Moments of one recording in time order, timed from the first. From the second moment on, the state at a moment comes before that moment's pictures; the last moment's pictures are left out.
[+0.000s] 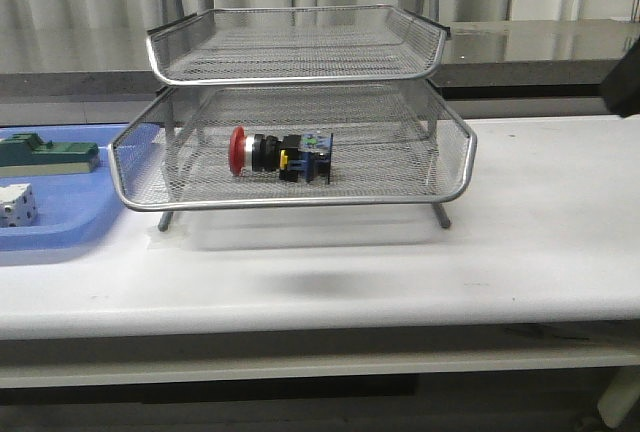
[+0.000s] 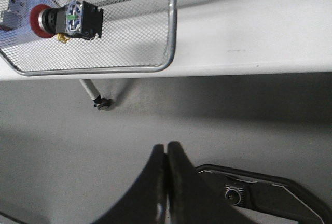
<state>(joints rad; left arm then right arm) -0.14 0.51 -0.54 0.01 0.81 0.00 0.13 1.11 -0.77 0.64 0.77 -0.15</state>
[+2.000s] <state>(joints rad) -0.14 0.51 -0.54 0.01 0.81 0.00 0.51 1.67 -0.84 0.92 0.25 -0.30</state>
